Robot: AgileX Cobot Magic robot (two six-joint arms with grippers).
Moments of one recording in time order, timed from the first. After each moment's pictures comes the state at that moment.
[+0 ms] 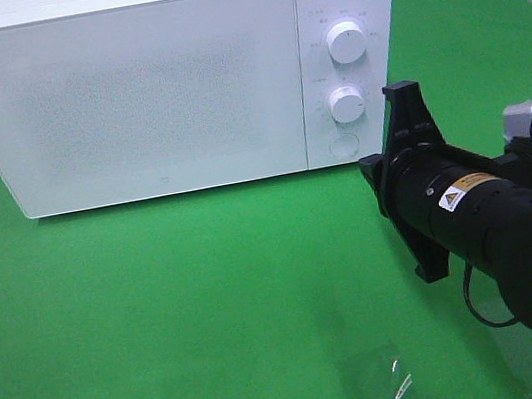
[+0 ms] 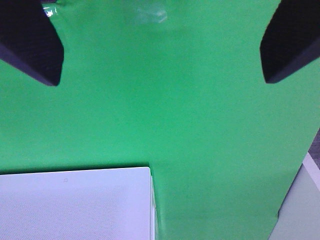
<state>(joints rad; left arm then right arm) 0.02 0.00 -0.52 -0.06 1.08 0.08 0.78 1.74 -0.45 0.71 -0.96 1.26</state>
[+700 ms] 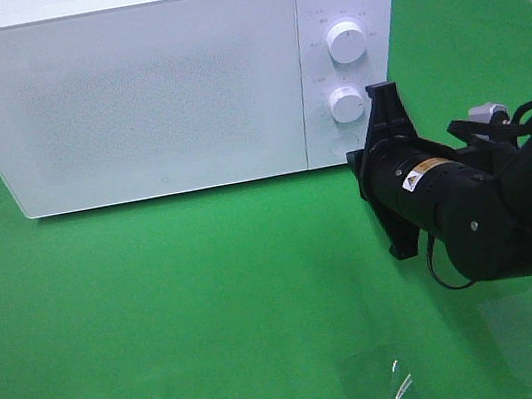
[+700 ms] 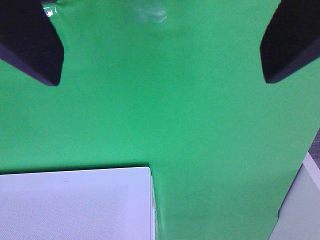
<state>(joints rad) 0.02 0.00 -0.52 -0.06 1.08 0.08 0.63 1.94 -0.60 0.54 -0.94 1.38</state>
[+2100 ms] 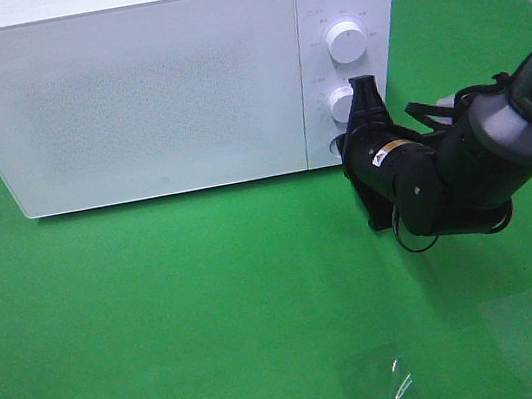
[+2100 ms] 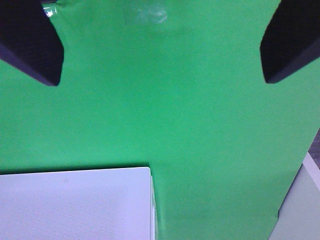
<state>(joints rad) 0.02 0.00 -0.52 -0.06 1.08 0.08 0.52 2.14 -0.84 0.48 -0.91 1.38</state>
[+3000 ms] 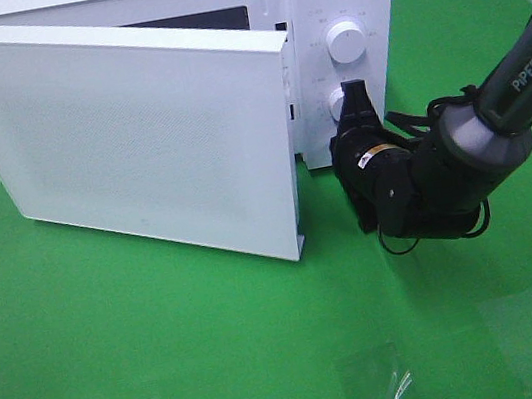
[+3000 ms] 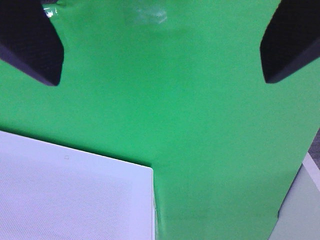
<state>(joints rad) 0.02 0.00 -0.52 -0.06 1.08 0.08 0.54 2.20 -0.92 0.59 -0.93 1.33</state>
